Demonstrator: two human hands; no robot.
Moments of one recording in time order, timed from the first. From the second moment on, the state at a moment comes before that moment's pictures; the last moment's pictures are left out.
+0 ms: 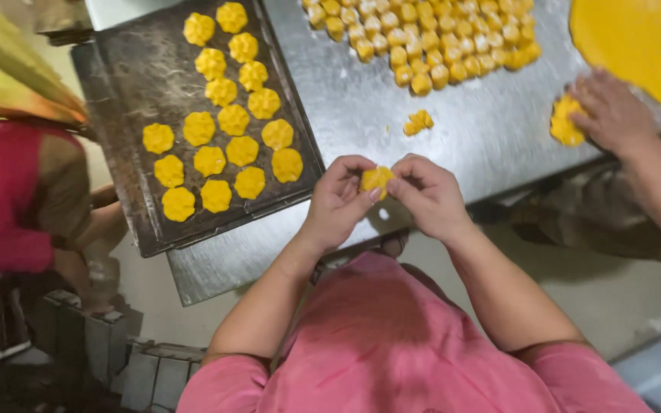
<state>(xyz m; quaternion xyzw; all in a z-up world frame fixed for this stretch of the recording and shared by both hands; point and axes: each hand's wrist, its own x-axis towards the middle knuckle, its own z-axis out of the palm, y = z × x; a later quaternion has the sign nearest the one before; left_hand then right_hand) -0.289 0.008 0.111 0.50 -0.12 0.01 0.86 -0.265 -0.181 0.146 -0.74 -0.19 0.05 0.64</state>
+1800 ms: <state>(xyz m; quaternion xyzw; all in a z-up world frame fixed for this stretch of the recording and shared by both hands) -0.284 0.001 0.131 0.58 0.04 0.16 0.80 -0.186 -0.173 0.144 -0.67 -0.29 0.26 0.63</state>
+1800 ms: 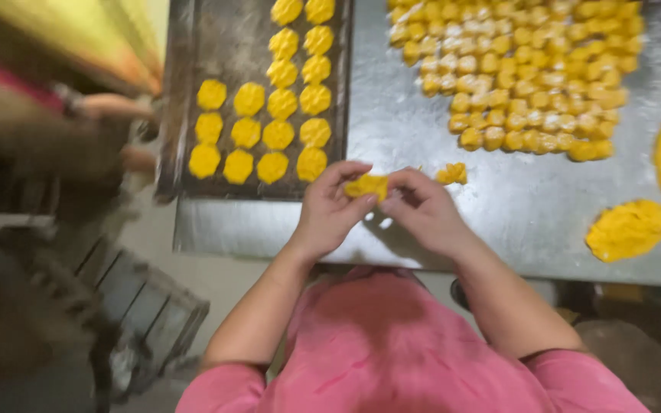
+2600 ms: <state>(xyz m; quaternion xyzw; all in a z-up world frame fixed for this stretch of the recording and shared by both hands) -0.265 0.225 0.069 0.72 0.03 0.21 0.66 -0.245 -0.021 0.138 -0.69 -0.24 0.24 0.63</state>
